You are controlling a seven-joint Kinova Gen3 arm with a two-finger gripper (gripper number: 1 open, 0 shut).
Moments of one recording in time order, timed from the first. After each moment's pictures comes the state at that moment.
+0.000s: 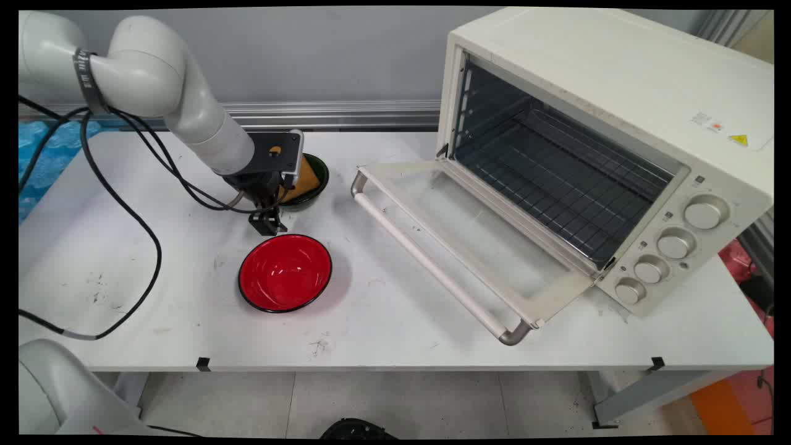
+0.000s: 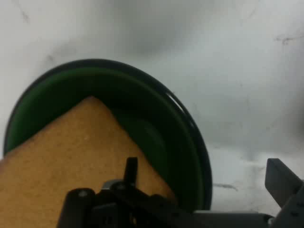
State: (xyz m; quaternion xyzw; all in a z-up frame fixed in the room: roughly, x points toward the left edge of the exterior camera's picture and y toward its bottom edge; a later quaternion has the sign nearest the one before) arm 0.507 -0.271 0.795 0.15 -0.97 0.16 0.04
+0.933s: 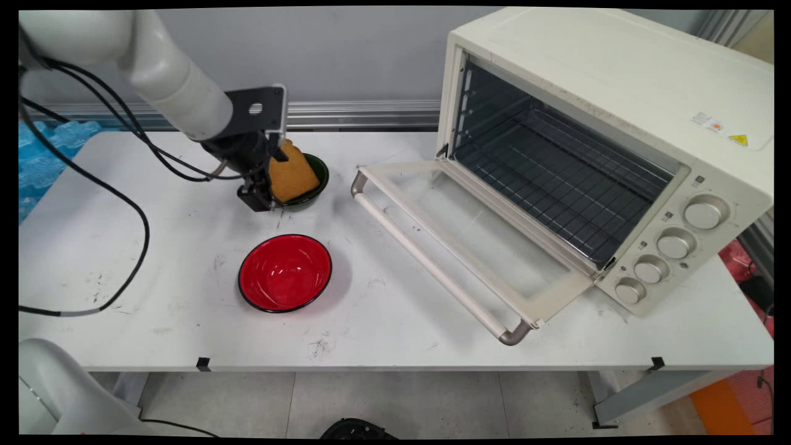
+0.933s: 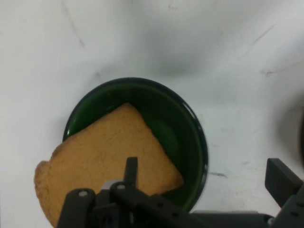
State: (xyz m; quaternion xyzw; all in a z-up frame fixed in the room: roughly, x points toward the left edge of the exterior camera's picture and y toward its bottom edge) arm 0.504 -0.248 0.874 0.18 -0.96 0.18 0.07
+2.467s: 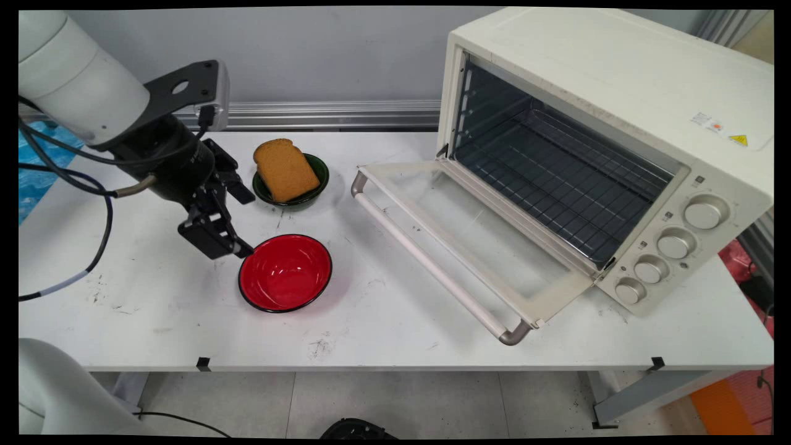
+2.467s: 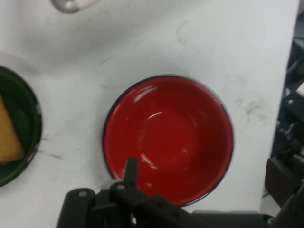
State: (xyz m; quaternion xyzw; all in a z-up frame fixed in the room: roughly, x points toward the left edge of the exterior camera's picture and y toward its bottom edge) arm 0.478 -0.138 0.959 0.28 -0.94 0.06 0.15
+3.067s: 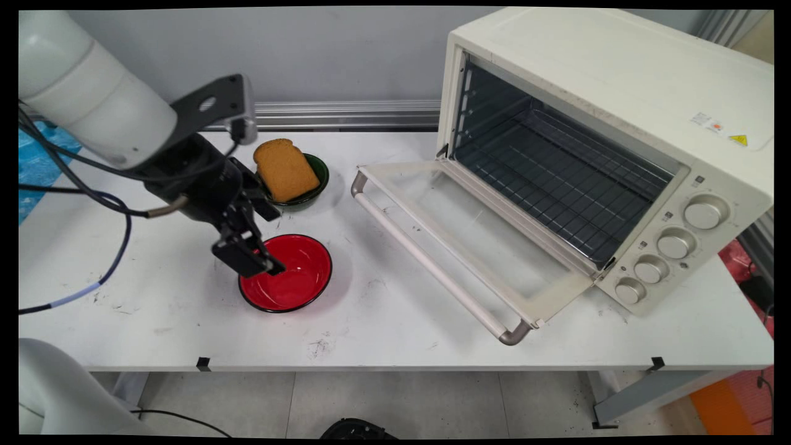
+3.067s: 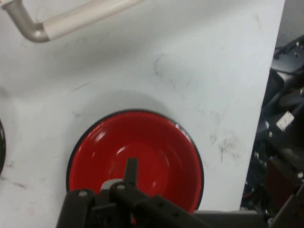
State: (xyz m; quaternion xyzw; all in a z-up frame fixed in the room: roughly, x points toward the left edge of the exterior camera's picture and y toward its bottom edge) arm 0.444 -0.131 0.946 0.31 -0.93 0.06 0.18
